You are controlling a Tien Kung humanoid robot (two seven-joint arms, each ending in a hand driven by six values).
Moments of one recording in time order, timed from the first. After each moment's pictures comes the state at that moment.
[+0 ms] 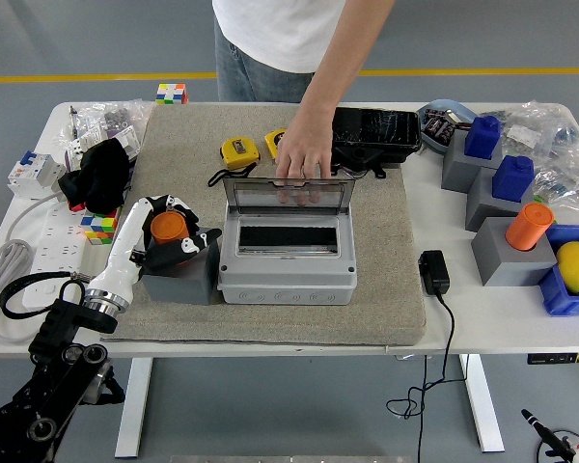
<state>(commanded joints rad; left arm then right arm) -0.10 0.04 -1.29 -1.25 1.52 0.14 -0.27 0.19 -0.09 1.30 0.18 -1.54 -0.13 -0.01</state>
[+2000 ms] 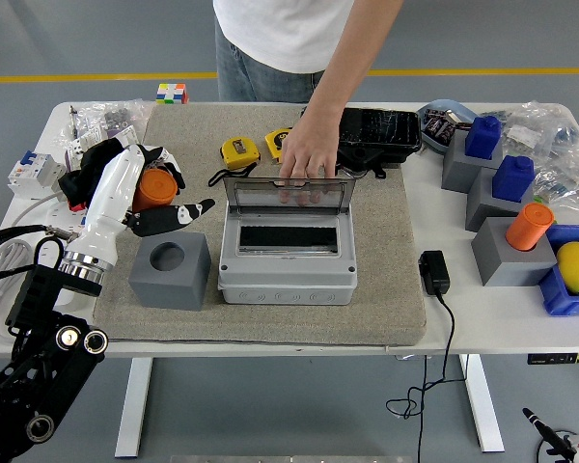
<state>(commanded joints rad) -0.13 0.14 -1.24 -1.50 2.02 0.32 -0.13 0.19 -0.09 1.30 0.18 -1.54 -0.13 -0.01</state>
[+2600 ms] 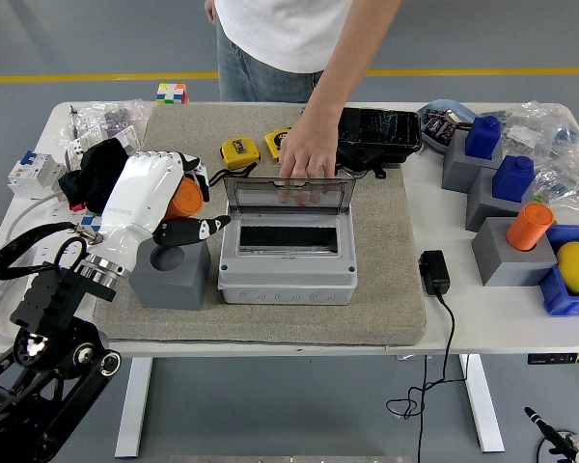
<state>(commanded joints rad) -0.15 0.19 -1.08 -1.59 2.27 0.32 0.00 0.20 -0.10 1.30 0.18 -1.54 -0.14 -0.02</state>
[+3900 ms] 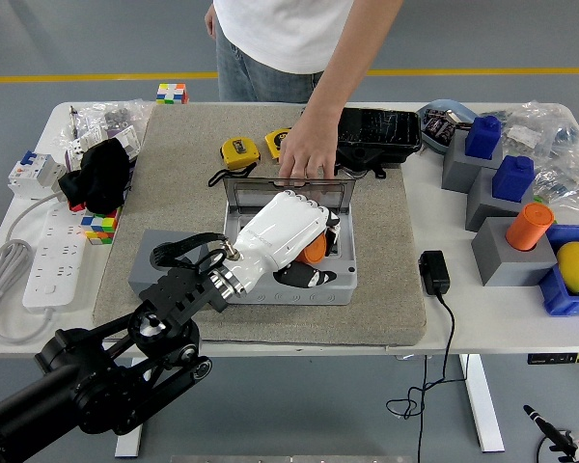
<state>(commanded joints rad) -0.49 0.08 -0.67 -1.24 2.27 0.34 -0.01 0.21 -0.10 1.27 0.18 -1.54 -0.14 -0.03</state>
